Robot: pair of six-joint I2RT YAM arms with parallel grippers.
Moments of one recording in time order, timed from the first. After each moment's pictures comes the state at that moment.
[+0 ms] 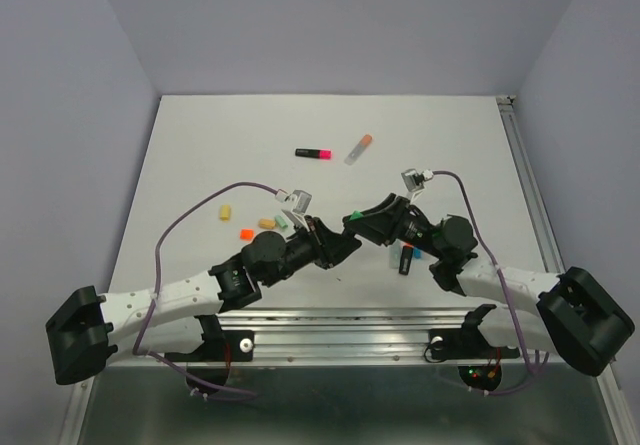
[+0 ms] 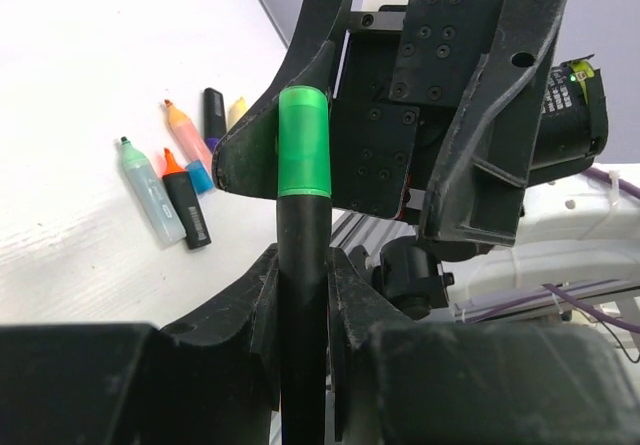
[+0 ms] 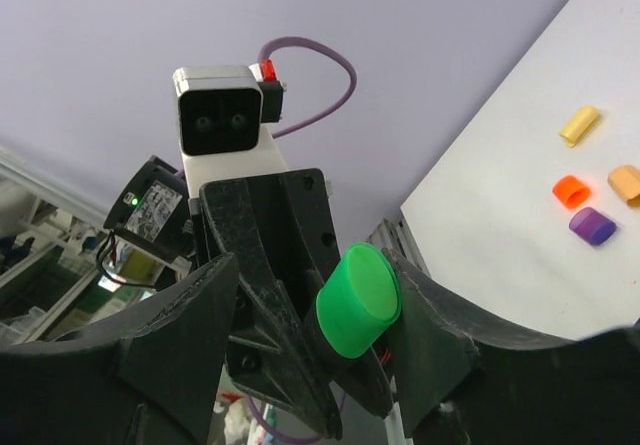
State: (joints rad) left arm -1.09 0.96 0.48 0.43 -0.11 -0.87; right arm 0.67 1.18 0.35 1.19 -0.49 1.17
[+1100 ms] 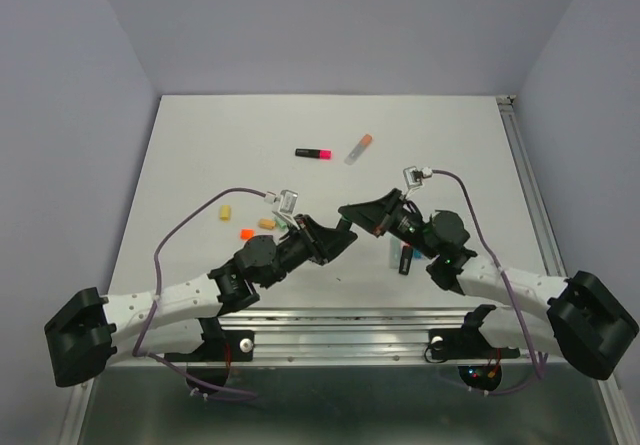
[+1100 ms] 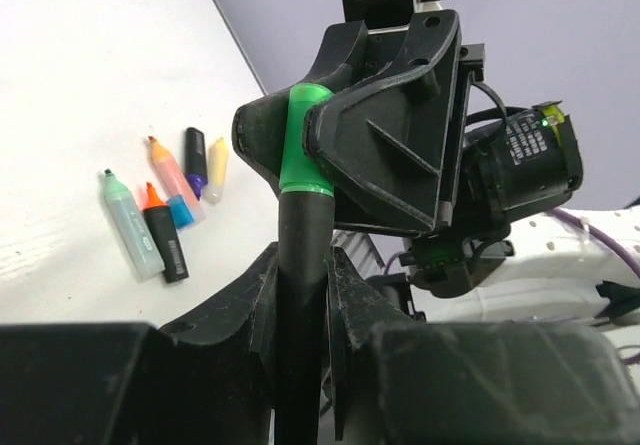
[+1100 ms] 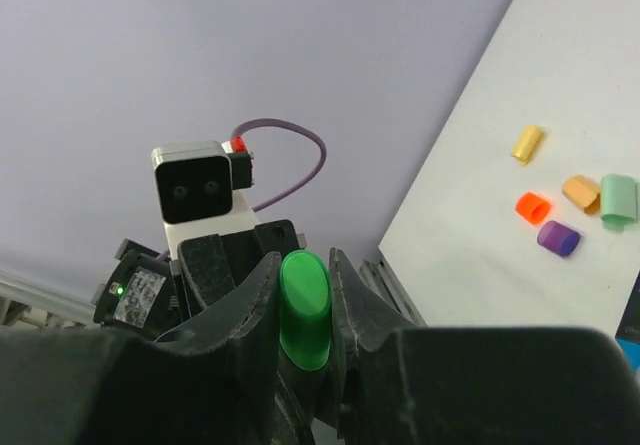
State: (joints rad) left arm -1.08 0.95 0.40 0.59 -0.13 -0.94; right arm 0.73 1.14 0.39 1.00 -0.19 1.16
